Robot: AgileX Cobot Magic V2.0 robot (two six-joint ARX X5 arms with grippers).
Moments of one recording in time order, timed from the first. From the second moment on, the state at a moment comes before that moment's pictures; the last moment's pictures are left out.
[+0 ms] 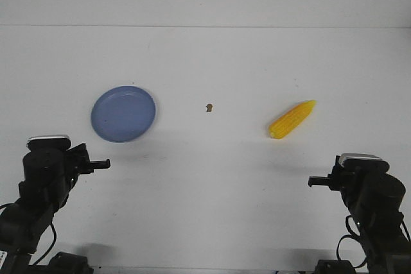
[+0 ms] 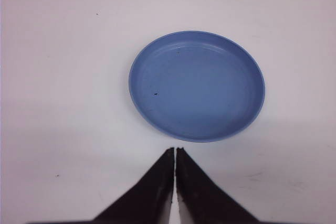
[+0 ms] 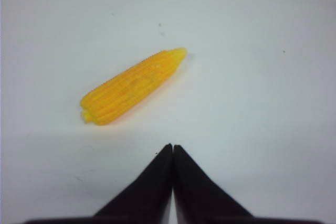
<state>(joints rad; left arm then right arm) -0.16 0.75 0.89 -0.59 -0.16 -0.15 -0.02 0.59 0.76 -0.66 -0.01 0.08</state>
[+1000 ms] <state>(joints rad) 0.01 1.32 1.11 -0.50 -0.15 -0.25 -0.02 0.59 0.76 -0.64 -0.01 0.08</state>
